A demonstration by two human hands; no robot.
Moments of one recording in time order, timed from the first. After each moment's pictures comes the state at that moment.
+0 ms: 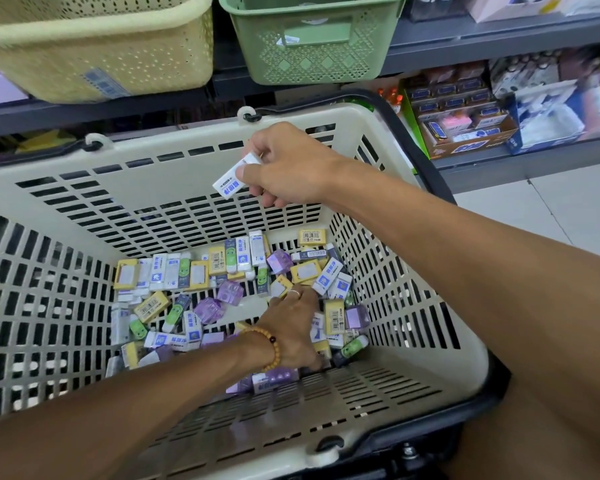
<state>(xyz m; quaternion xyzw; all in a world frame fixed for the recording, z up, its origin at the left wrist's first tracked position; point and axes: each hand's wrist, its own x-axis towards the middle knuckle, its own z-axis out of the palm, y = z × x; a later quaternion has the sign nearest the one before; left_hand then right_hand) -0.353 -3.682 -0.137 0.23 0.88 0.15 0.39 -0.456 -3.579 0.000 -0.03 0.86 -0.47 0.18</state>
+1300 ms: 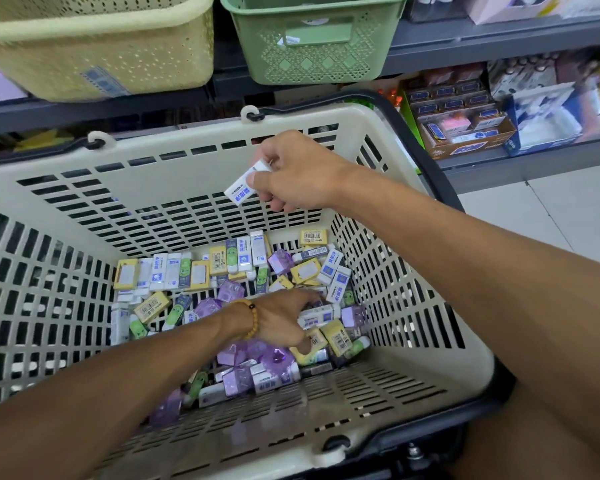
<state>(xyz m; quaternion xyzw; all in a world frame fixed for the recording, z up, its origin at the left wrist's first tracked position) -0.384 -3.689 -0.129 0.24 0.80 0.17 0.52 -0.453 -3.573 -0.006 -0.04 0.88 -0.43 0.18</state>
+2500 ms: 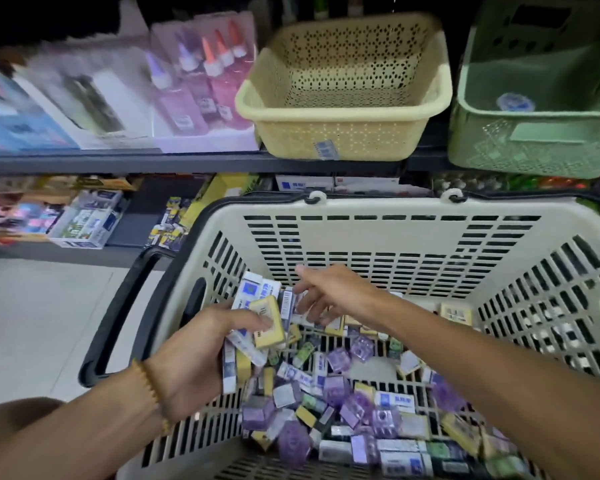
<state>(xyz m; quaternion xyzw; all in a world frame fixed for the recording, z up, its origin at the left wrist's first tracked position) -0.368 -3.887 0.006 -0.28 0.58 0.71 0.29 -0.468 -3.716 -0.099 -0.03 0.71 -0.57 0.41</state>
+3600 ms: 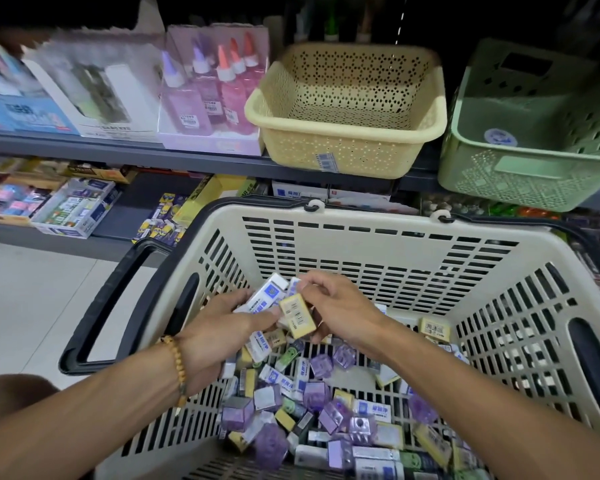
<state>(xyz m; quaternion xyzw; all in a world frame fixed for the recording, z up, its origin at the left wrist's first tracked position) -0.378 -3.875 -0.018 -0.27 0.72 0.60 0.22 -0.438 -3.709 -0.070 -0.03 0.71 -0.61 0.33</state>
